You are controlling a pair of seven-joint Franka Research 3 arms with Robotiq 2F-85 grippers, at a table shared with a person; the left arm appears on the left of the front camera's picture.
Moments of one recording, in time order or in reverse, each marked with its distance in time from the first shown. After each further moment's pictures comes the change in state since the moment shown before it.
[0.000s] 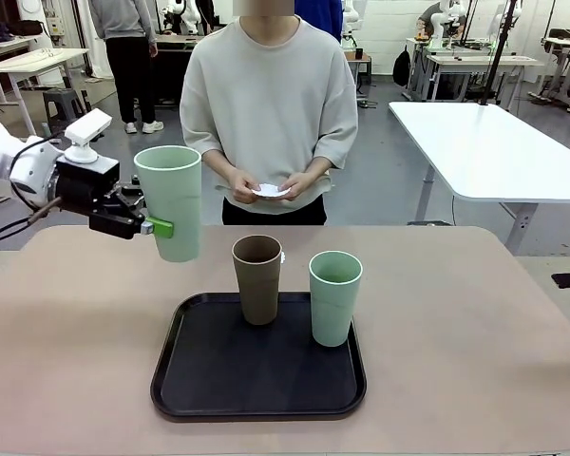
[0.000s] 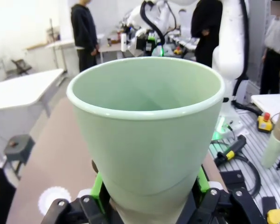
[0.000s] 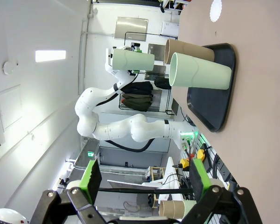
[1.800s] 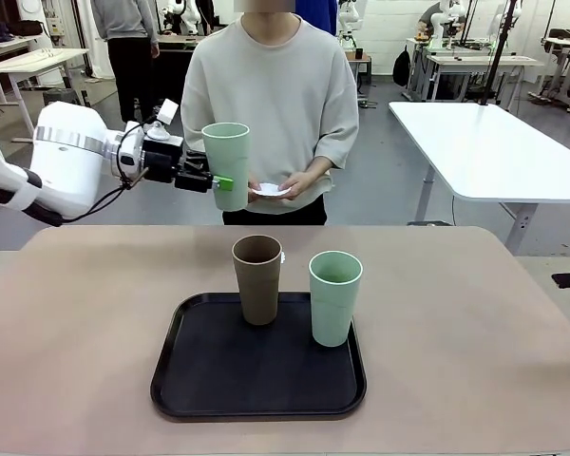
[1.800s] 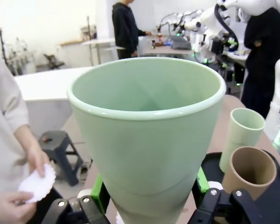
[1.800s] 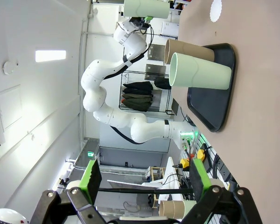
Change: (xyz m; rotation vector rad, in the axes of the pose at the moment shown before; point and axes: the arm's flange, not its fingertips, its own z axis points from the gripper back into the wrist) left arm -0.033 0.193 -0.040 0.153 -0.057 0.038; right arm 0.000 0.000 0.000 0.000 0.000 0.000
